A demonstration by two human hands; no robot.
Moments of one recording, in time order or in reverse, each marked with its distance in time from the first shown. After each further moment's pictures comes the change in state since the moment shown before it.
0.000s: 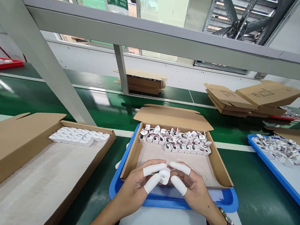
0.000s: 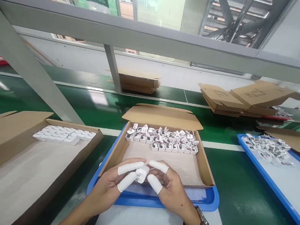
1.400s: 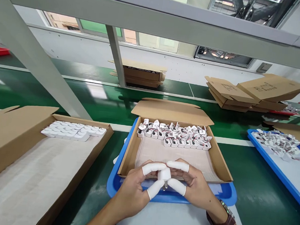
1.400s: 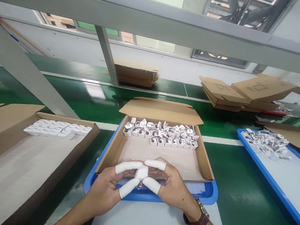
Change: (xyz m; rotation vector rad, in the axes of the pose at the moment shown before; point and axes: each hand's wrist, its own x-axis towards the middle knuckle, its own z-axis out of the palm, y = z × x) left_hand 0.000 0.000 0.007 0.114 0.015 -0.029; right_hand 0.001 -0.005 -0.005 0.042 -0.124 0.066
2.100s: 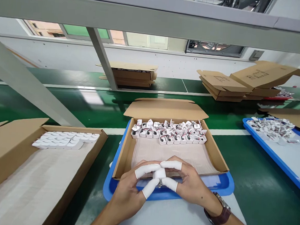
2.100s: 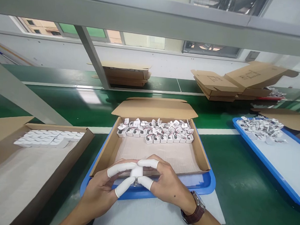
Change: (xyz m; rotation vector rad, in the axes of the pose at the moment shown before) left_hand -0.003 -0.008 0.000 0.134 0.009 0.142; right_hand -0.002 0.008 0.002 -0.193 0.043 -0.120
